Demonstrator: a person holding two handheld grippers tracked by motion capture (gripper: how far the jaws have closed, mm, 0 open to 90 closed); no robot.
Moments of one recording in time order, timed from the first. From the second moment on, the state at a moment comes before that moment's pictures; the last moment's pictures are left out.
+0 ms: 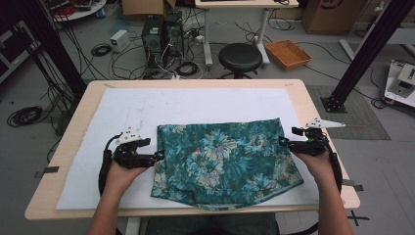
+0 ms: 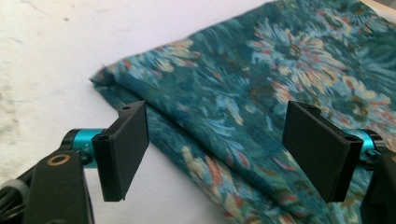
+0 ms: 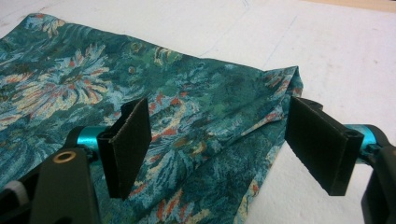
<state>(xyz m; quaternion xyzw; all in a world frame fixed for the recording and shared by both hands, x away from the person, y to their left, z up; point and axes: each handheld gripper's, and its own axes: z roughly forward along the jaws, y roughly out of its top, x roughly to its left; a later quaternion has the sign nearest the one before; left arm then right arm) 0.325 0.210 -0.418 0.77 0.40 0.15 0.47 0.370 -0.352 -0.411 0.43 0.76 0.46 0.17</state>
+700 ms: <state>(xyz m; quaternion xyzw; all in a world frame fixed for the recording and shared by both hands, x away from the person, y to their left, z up) 0.287 0.196 -0.453 0.79 0.43 0.11 0.43 0.376 -0.344 -0.419 0.43 0.76 0.45 0.18</state>
